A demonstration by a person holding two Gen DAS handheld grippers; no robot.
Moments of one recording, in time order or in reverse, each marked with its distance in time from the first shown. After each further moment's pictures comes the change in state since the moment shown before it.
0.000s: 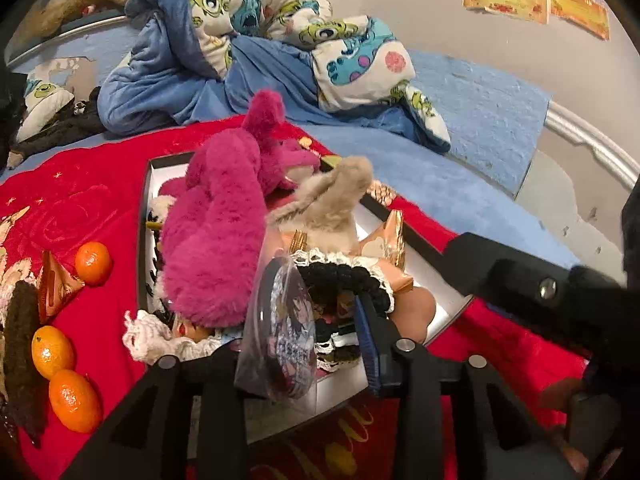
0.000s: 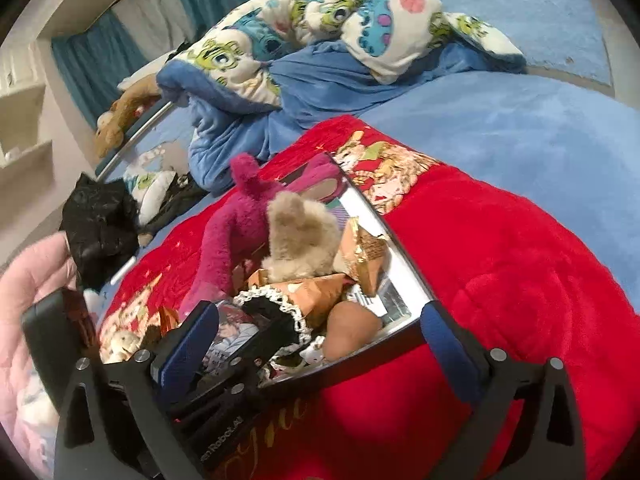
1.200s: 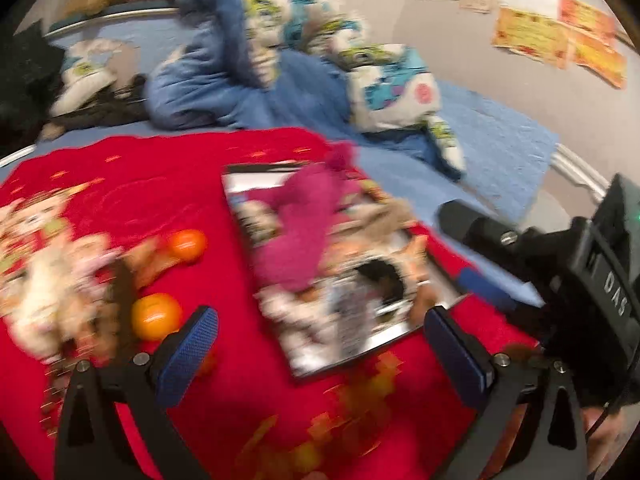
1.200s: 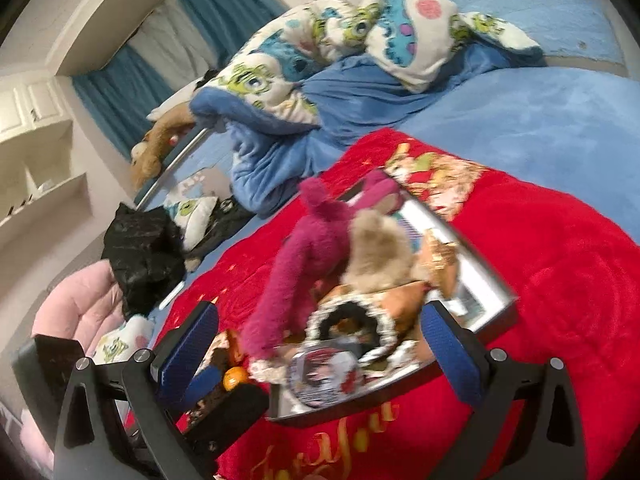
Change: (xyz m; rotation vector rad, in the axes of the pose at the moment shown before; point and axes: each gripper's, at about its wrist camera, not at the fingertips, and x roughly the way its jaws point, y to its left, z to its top) left arm -0.099 0.071 -0.003 -0.120 -0.008 0.062; right arm -0.008 0.058 -0.005 -0.014 -0.057 0.159
